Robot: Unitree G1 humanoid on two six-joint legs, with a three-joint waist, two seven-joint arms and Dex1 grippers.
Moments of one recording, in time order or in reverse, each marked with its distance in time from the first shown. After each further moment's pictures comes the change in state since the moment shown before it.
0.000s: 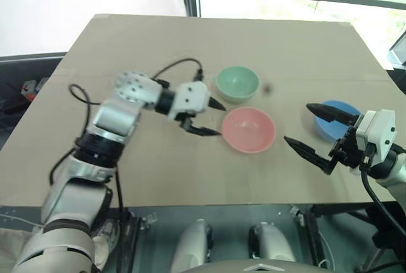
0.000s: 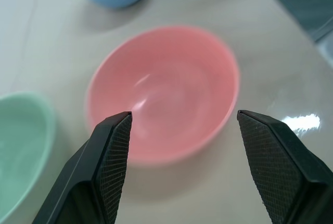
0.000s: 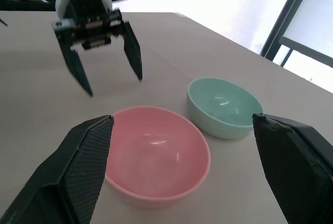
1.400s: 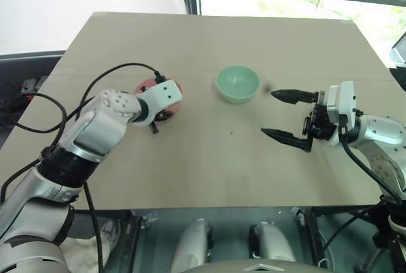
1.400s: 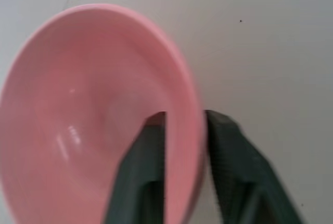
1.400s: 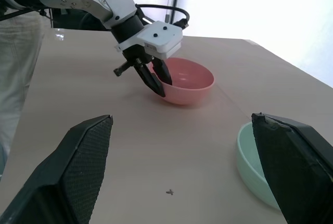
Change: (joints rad) left arm 0.163 0.197 -0.159 -0.339 0.115 0.802 0.595; right arm -0.406 0.033 0.242 0.350 -0.030 -0.075 0.292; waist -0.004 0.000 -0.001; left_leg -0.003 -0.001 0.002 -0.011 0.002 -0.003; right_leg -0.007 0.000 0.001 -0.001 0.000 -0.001
